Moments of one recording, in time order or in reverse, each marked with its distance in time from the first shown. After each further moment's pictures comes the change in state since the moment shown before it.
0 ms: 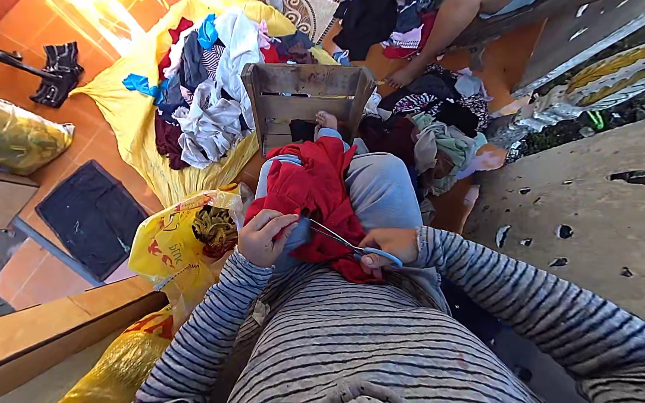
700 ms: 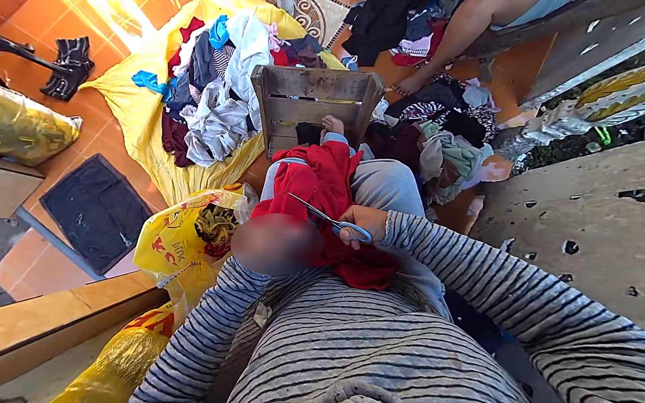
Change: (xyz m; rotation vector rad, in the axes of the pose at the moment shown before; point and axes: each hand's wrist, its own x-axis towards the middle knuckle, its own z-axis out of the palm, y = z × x) left_hand -0.002 -0.006 -0.013 -0.007 -0.073 0.126; right_hand 0.048 -0.028 -0.028 0.070 0.188 -0.078
